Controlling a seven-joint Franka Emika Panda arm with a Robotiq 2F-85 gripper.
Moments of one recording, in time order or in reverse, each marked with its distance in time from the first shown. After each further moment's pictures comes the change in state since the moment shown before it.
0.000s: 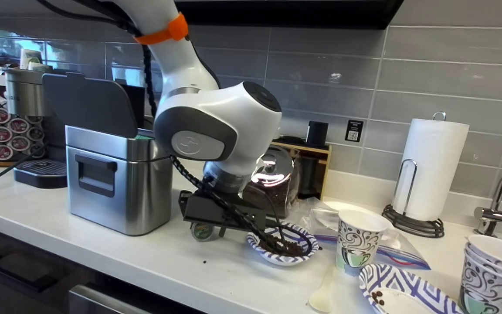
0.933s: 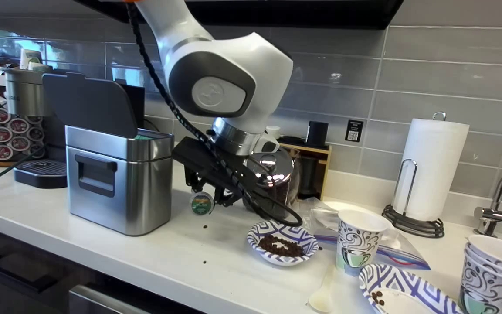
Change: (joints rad) arm -0.013 -0.122 -0.024 0.015 -0.218 -0.171 0.603
